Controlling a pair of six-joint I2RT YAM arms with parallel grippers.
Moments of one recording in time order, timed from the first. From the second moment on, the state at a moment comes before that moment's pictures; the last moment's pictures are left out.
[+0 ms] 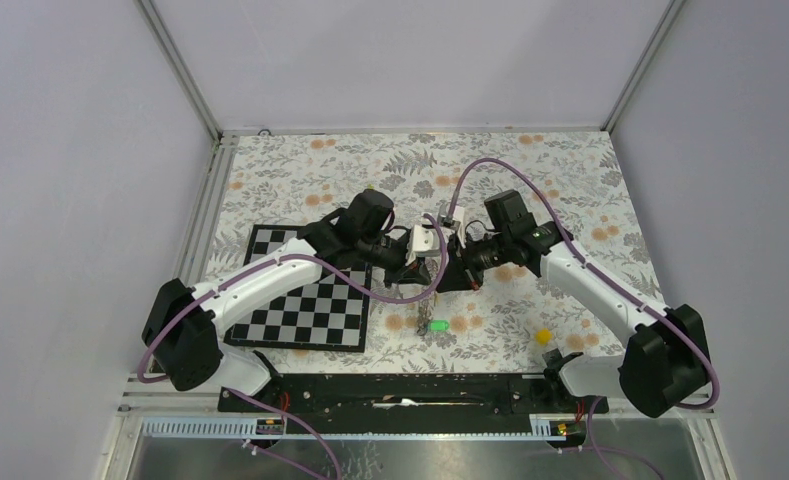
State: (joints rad) left arm -0.80 1.42 1.10 -0.39 0.75 0.47; right arm 0.50 1.29 0.94 -0.58 -0.93 -0.27
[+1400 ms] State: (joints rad) left arm -0.81 1.42 1.10 -0.39 0.72 0.48; right arm 0.47 1.31 0.95 -0.58 -0.95 -0.24
